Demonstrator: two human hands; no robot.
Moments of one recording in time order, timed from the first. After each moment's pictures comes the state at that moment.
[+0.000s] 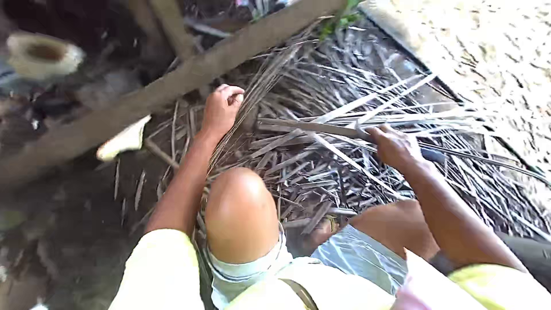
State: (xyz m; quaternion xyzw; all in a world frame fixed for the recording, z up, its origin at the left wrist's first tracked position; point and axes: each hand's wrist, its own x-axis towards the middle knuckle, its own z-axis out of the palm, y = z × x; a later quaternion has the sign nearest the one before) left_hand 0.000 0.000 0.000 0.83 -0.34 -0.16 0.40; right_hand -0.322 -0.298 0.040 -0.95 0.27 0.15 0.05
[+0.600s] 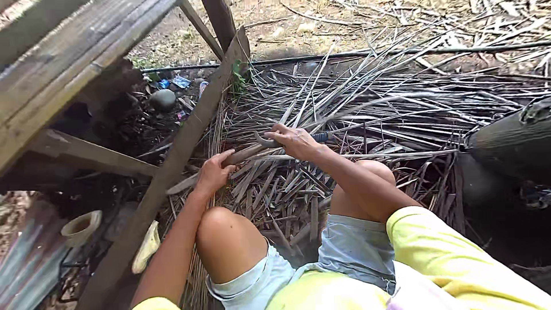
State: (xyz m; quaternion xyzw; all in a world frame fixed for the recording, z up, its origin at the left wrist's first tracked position) left_hand -0.117 -0.080 0.065 0.79 -0.56 -0.16 0.17; right_hand -0.349 -0.274 0.040 -0.95 0.18 -0.14 0.20
